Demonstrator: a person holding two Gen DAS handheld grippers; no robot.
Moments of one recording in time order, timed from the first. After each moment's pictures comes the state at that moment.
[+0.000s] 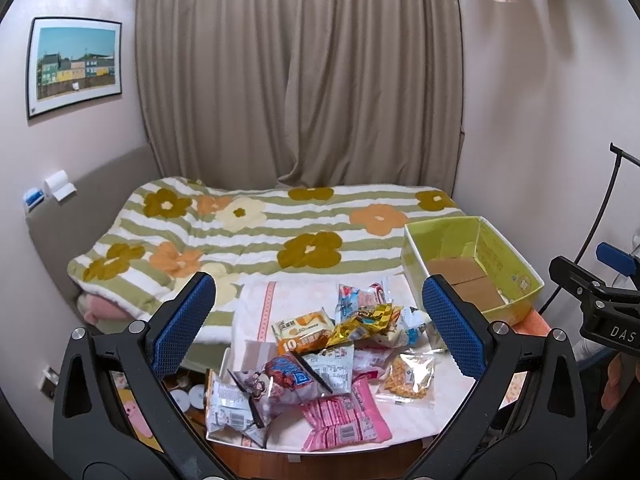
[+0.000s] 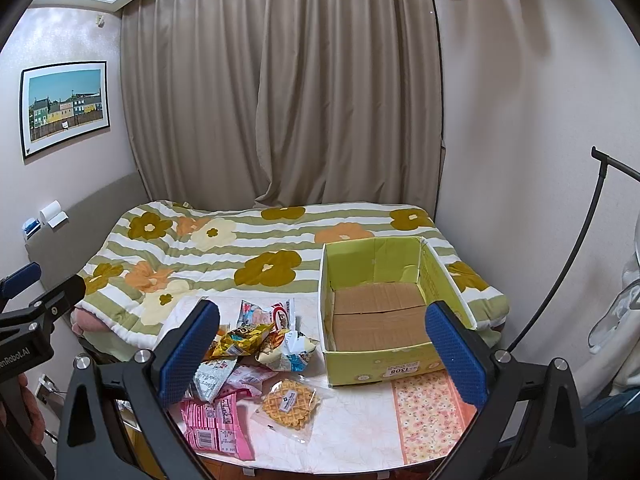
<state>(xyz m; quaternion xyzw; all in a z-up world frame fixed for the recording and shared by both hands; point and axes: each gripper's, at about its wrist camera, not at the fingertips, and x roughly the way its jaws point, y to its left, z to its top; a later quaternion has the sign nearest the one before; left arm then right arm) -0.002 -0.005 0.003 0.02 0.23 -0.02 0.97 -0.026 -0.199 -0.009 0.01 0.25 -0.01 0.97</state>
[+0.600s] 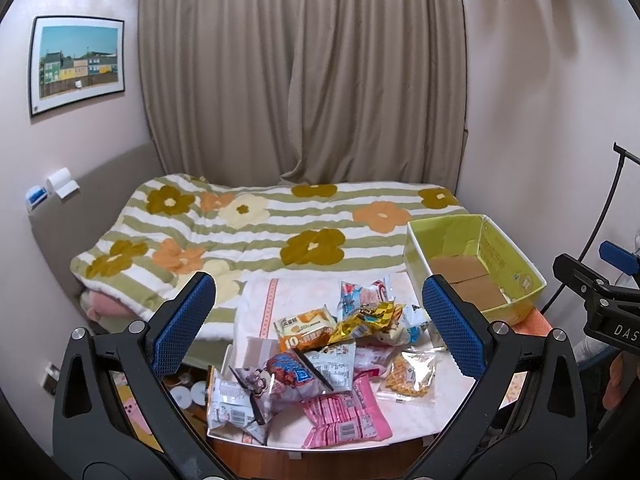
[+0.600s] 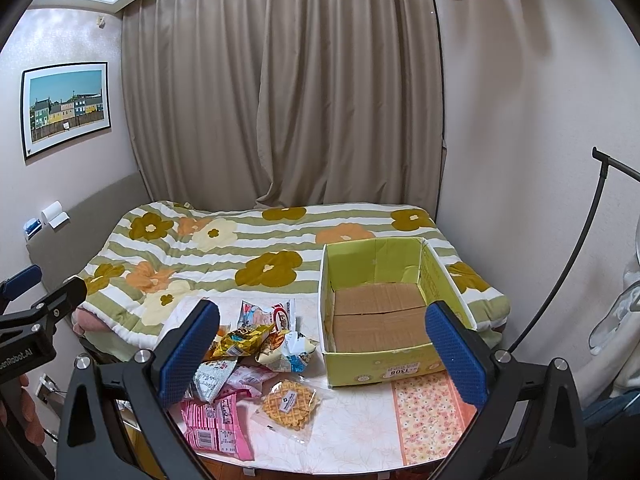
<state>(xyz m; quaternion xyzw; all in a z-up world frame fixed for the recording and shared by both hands) -0.003 -0.006 0.005 0.02 0.23 -0.02 0.97 -0.026 -0.198 -0.008 0.01 0.25 -0.01 0.97</state>
